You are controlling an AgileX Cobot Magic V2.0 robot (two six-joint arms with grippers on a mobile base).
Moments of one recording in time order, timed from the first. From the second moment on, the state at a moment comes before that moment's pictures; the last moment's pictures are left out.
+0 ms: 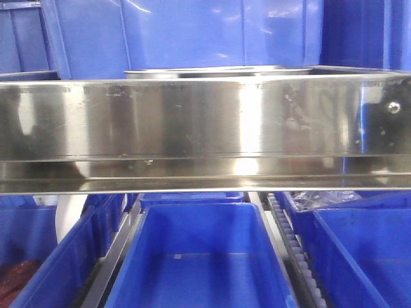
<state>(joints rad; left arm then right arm) -0.04 -0.01 0.03 -0.08 -0.02 0.03 -0.02 -0.01 0.03 0.07 0.02 0.05</state>
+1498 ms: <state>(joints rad) -0.04 0.23 -0.63 0.02 0.37 0.03 -0.02 0.12 -0.48 0.13 0.19 0.05</state>
